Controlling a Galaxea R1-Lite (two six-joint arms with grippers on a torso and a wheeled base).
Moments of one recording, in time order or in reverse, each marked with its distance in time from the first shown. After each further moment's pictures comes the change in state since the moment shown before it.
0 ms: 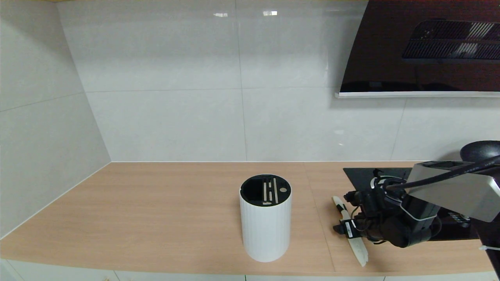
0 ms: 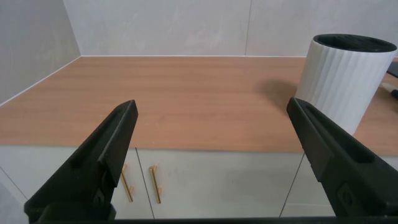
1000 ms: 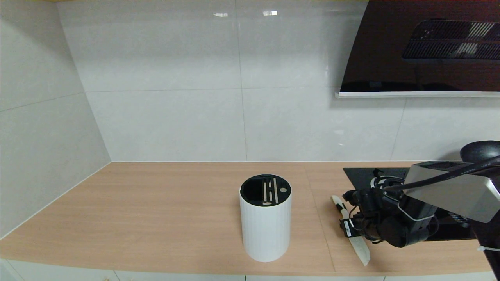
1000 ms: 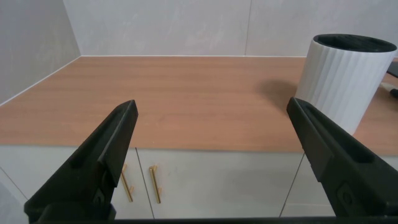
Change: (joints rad) left arm 0.000 0.000 0.000 0.000 0.000 0.000; right arm 0.011 0.007 -0.013 -0.007 -0.040 0.004
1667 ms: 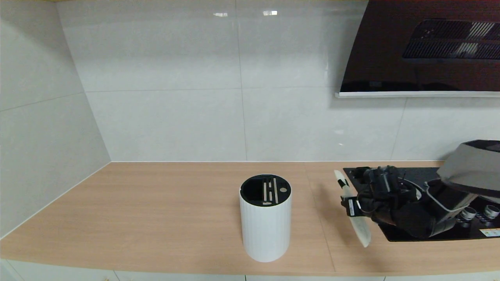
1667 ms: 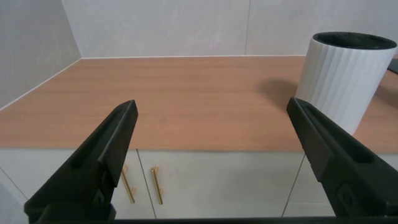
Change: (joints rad) left arm -0.003 0.020 -0.021 0.003 -0.020 0.025; right arm 0.041 -0.298 0.096 0.007 -0.003 0.079
